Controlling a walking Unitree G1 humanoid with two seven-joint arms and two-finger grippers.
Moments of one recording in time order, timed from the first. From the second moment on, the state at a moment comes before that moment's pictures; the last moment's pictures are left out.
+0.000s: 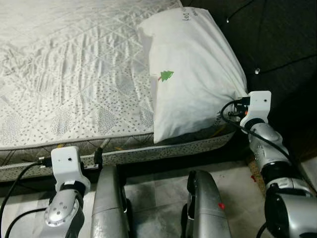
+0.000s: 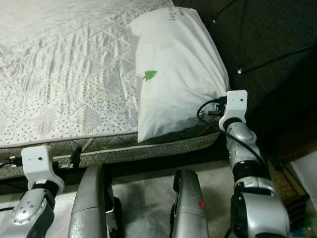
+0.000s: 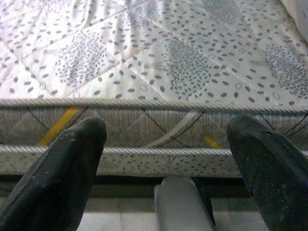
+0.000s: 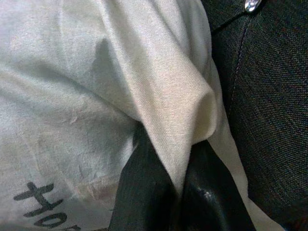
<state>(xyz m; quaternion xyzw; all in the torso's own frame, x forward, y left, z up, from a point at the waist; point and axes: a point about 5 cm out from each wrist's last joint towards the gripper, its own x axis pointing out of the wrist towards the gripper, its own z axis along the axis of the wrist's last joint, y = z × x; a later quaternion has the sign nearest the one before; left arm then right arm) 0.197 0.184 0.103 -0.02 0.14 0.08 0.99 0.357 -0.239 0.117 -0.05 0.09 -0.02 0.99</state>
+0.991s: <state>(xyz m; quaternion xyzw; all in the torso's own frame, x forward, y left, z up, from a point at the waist) 0.187 0.192 0.115 0.00 0.12 0.10 0.99 0.363 -0.188 0.167 -0.04 -0.09 -0.03 0.99</state>
